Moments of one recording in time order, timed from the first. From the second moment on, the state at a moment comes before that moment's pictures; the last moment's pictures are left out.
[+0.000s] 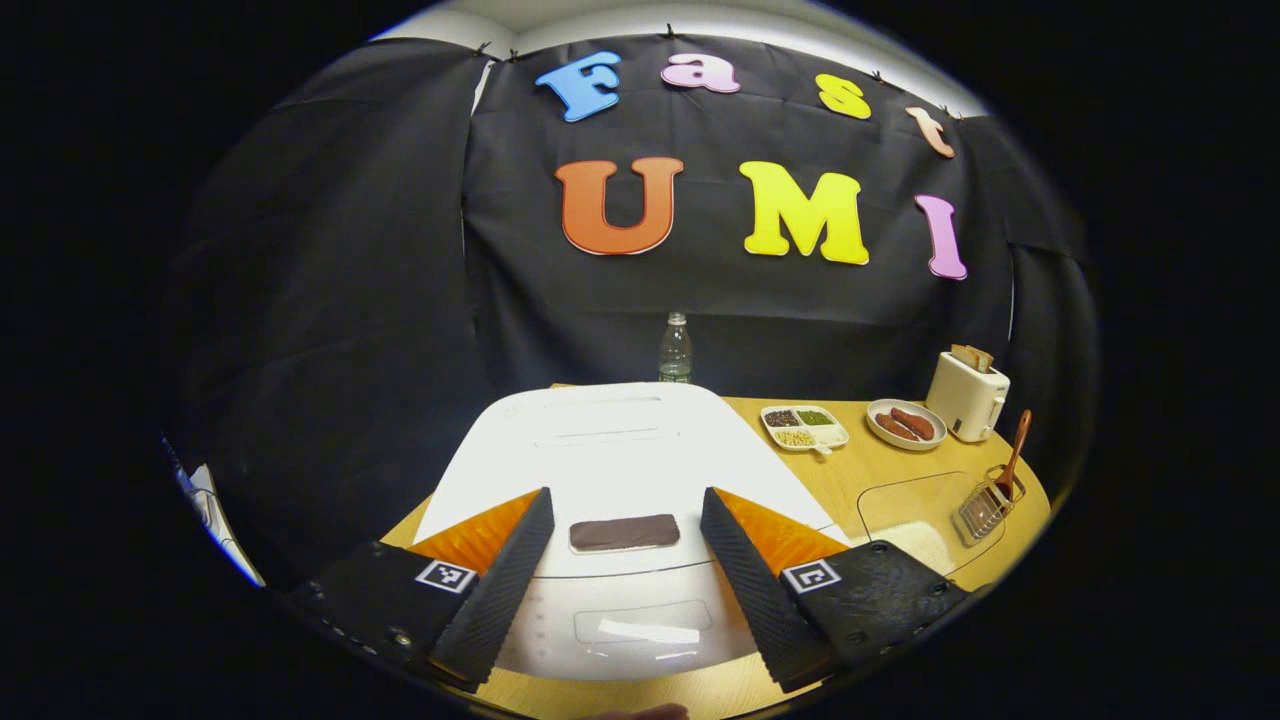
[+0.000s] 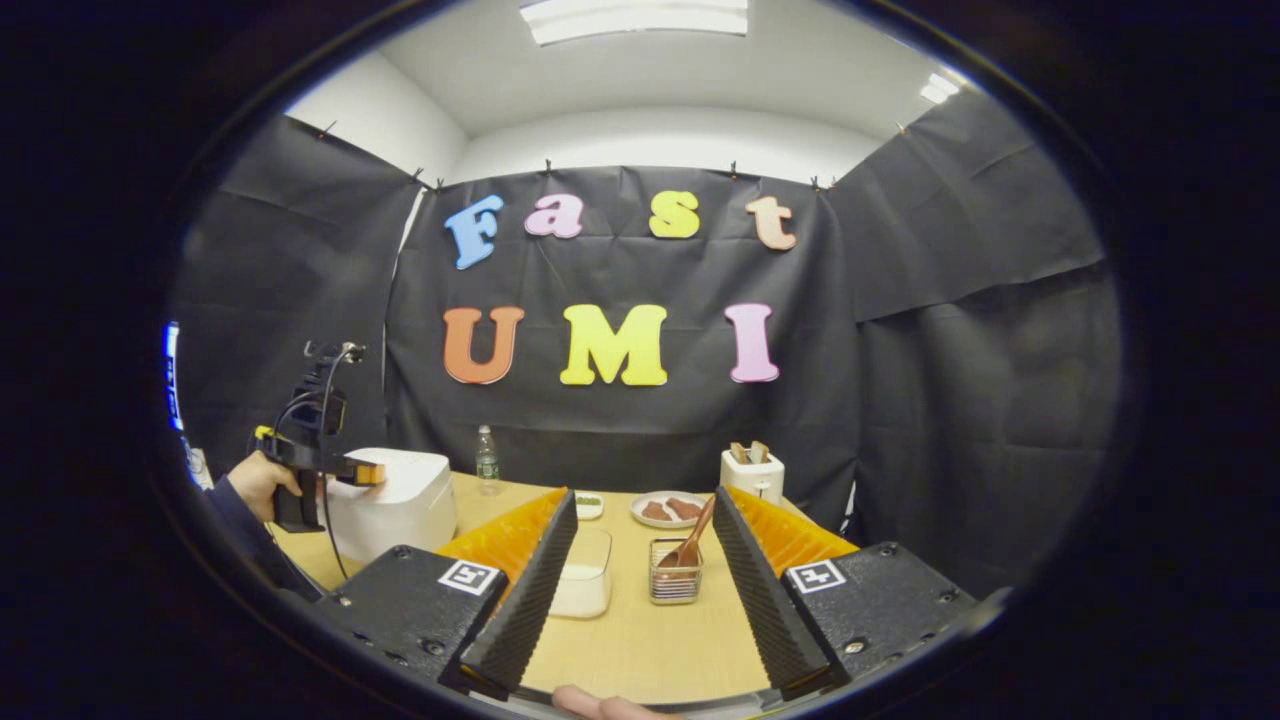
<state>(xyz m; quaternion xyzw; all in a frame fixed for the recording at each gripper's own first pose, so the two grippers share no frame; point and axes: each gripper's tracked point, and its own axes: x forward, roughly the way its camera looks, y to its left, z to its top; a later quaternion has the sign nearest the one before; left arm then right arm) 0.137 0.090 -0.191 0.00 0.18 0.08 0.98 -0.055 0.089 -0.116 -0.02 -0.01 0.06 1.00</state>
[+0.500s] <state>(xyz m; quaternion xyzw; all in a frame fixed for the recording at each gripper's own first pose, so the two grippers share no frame) 0.065 0.069 -0.100 -0.01 0.07 0.08 0.99 -0.061 0.069 -0.095 0.00 -0.01 0.03 1.00</state>
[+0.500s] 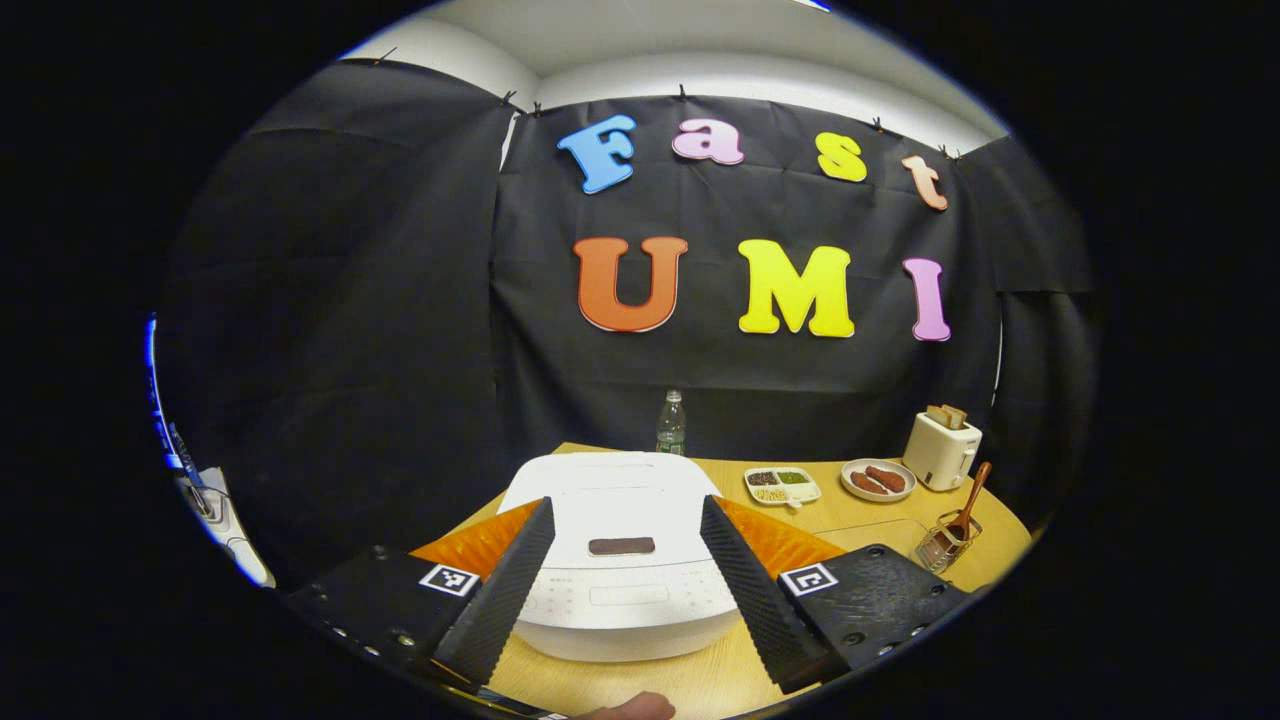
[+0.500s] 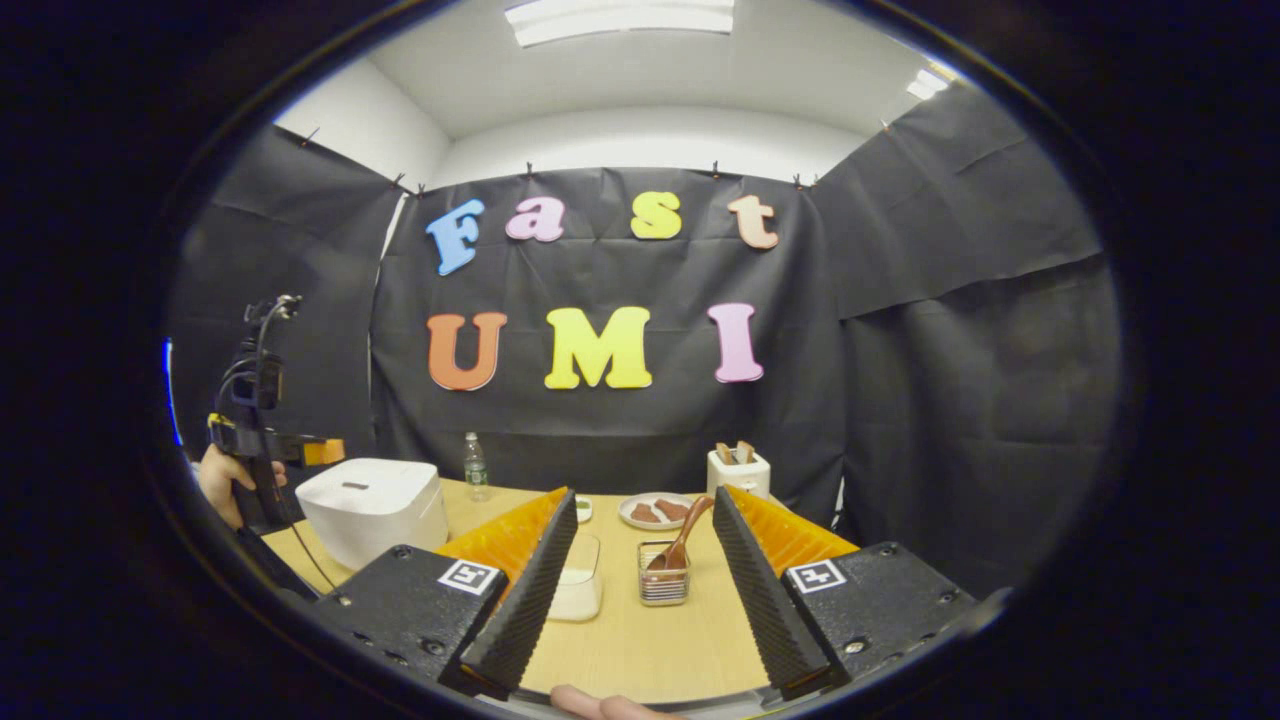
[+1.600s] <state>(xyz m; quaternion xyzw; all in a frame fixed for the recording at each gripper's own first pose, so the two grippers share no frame) -0.084 -0.004 -0.052 0.01 -0.01 0.02 1.00 -0.084 0.053 -0.062 -0.02 -0.04 0.01 1.00</state>
